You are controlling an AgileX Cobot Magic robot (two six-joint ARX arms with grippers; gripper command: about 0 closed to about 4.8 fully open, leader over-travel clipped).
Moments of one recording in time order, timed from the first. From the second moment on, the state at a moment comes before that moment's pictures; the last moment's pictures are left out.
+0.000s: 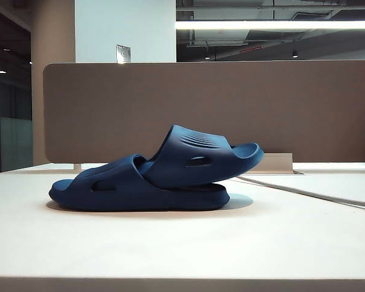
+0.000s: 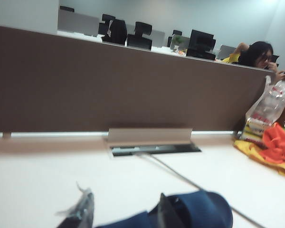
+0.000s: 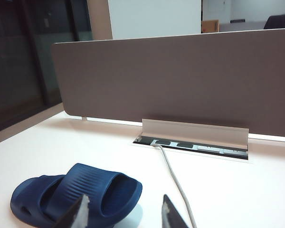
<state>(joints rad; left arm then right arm) 0.01 0.31 0.69 -0.28 0.42 -0.20 0.08 0.00 0.49 -0.35 -0.31 0.11</state>
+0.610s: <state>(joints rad) 0.01 0.17 0.42 -0.31 0.36 -0.25 0.08 0.01 0.37 -0.34 -0.19 0.16</state>
